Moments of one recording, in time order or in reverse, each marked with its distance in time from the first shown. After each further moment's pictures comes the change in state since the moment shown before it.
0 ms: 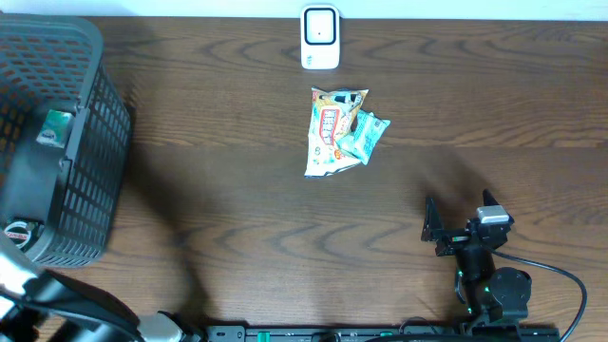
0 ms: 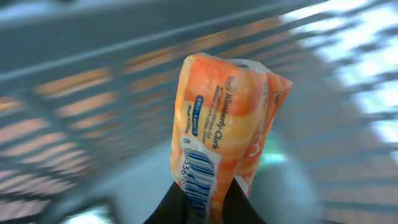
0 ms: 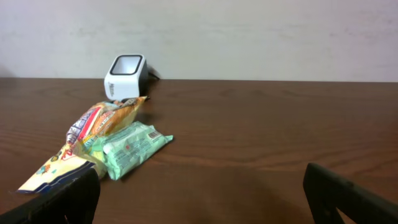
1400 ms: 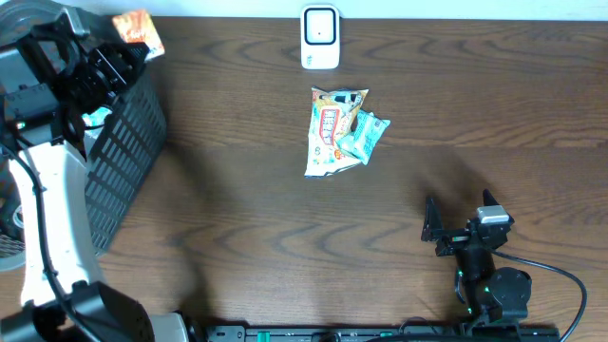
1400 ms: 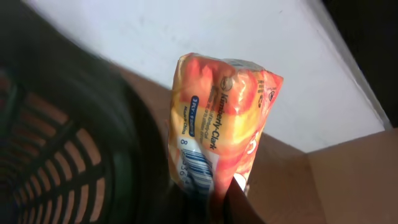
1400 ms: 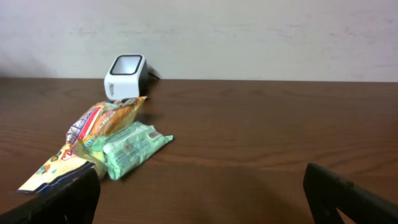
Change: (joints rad) left arm -0.523 -0.047 0.000 0.103 0.540 -0.122; right arm 0.000 0.000 0.000 0.000 0.000 0.000
